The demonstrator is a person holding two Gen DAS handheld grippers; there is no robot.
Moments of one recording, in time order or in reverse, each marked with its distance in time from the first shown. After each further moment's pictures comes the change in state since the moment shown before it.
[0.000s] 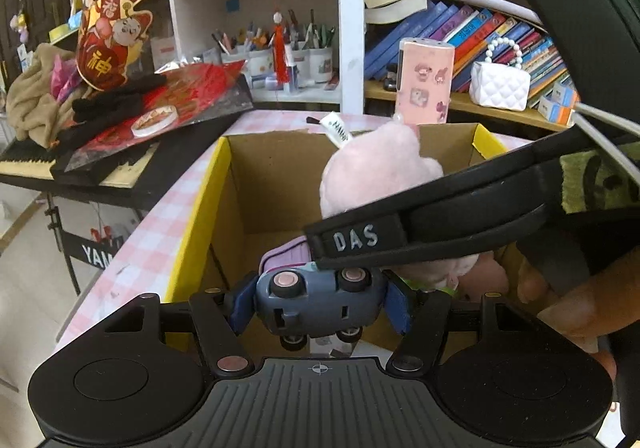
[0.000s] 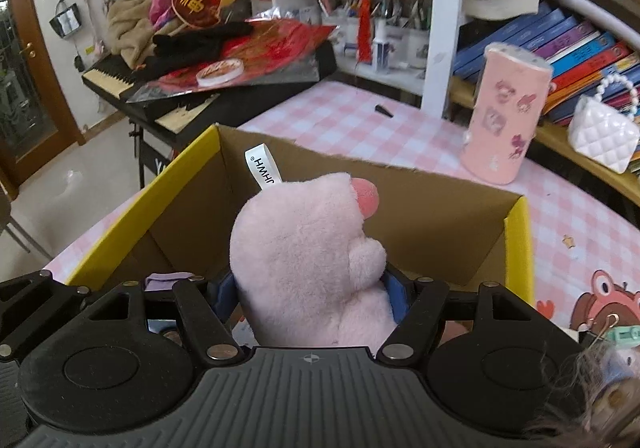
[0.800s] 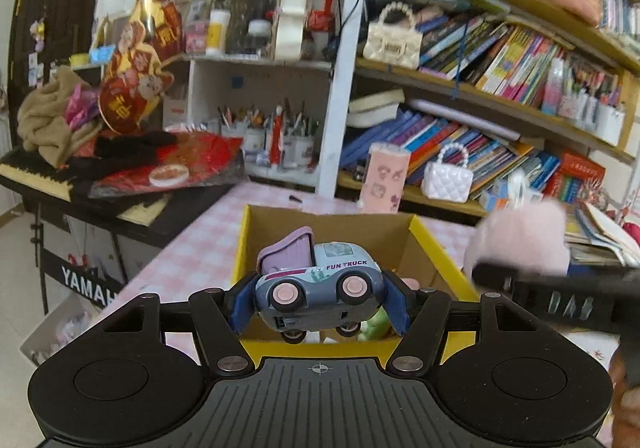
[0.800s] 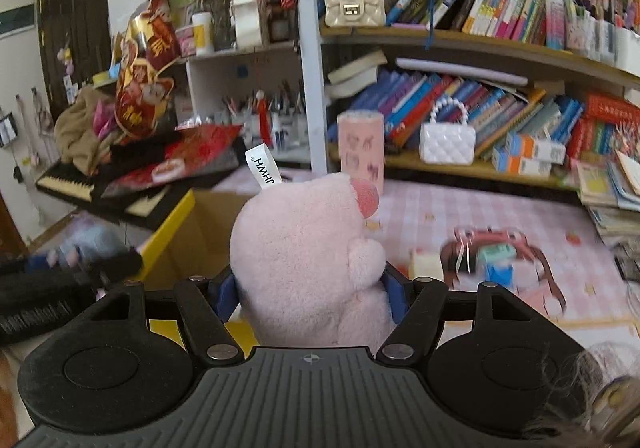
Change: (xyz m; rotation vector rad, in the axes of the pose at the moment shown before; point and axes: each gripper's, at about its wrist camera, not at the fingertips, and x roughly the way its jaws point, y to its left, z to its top) left arm -0.111 0.033 -0.019 -0.116 -0.235 -0.138; right arm -0.179 0.021 -0.090 0.217 -0.319 -0.245
